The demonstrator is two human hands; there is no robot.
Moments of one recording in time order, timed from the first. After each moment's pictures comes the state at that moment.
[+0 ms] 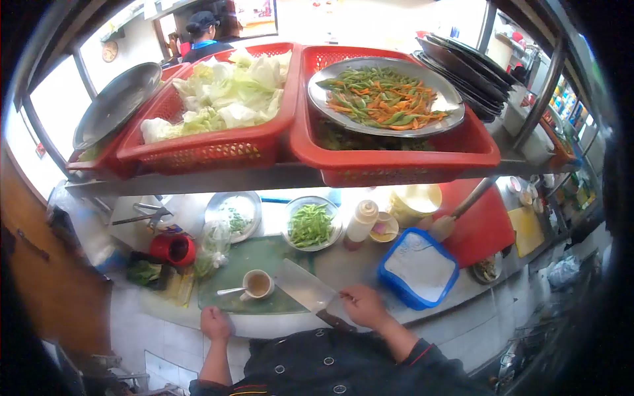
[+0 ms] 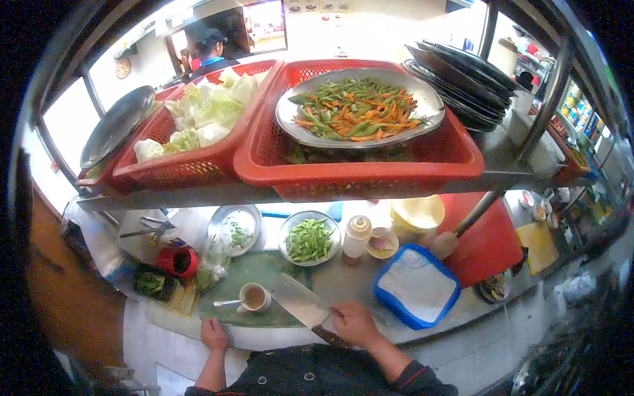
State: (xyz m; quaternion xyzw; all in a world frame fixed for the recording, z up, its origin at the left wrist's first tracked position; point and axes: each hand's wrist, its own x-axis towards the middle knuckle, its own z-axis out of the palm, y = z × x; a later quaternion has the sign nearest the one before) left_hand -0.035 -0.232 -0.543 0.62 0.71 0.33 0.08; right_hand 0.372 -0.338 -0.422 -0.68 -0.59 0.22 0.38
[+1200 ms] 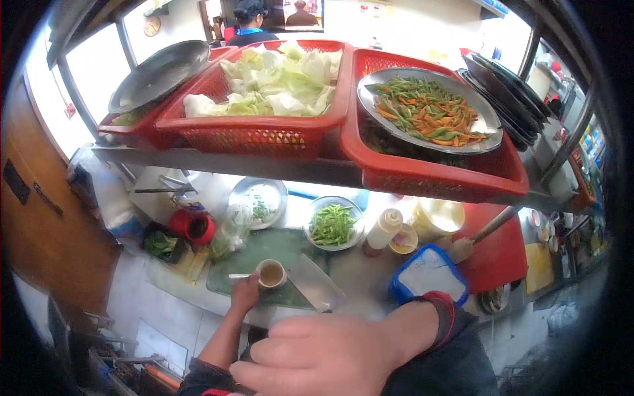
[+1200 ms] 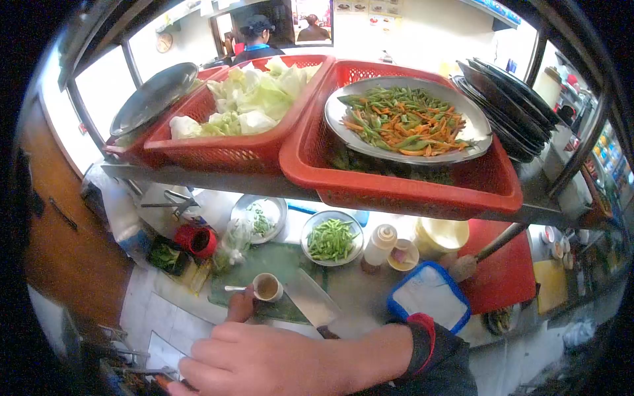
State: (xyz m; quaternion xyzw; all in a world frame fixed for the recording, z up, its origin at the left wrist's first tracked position) left_hand 0.057 -0.196 -0.474 0.66 0.70 0.09 0.27; right_hand 0.279 -0.282 -0.156 0.04 -0.81 0.01 0.58
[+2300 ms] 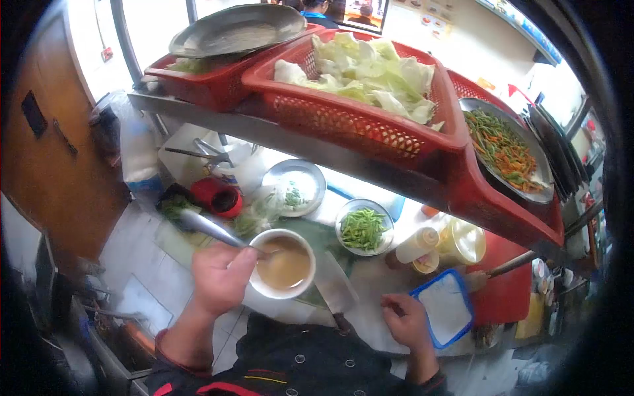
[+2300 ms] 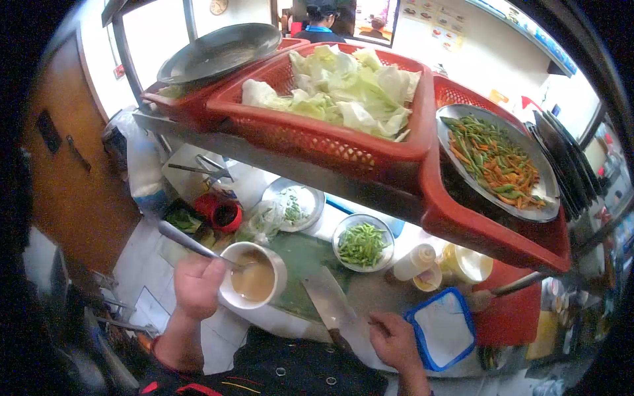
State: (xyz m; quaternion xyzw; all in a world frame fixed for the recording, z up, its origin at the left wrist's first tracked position) left_hand 0.041 -0.232 -0.236 0.69 0.50 0.48 0.23; right_hand 0.384 -0.323 -0.338 -0.62 -0.63 0.29 0.37
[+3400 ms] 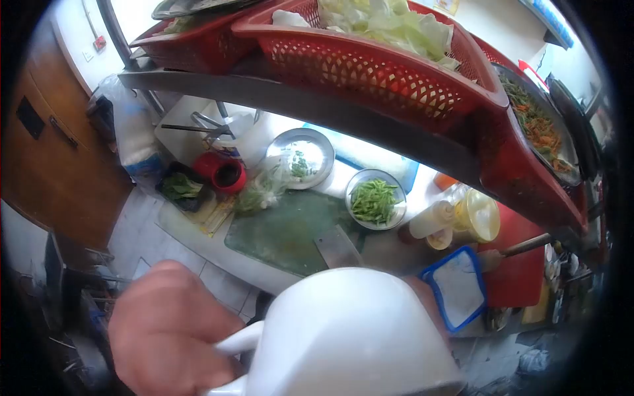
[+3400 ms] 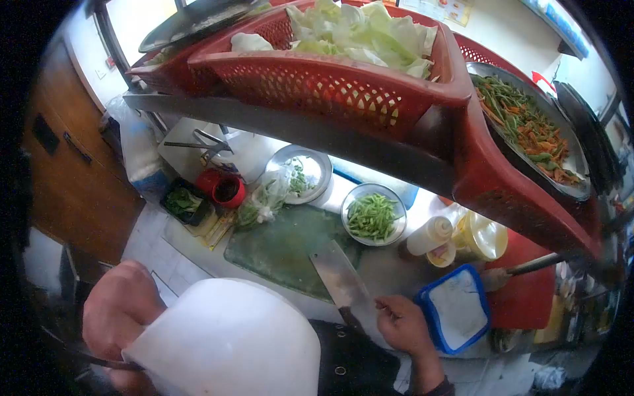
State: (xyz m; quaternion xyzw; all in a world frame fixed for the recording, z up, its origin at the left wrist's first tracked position) left_hand 0.036 -0.250 -0.125 0.84 0.10 0.40 0.36; right_hand 0.374 -0.319 -0.331 -0.62 -0.64 0.33 0.30
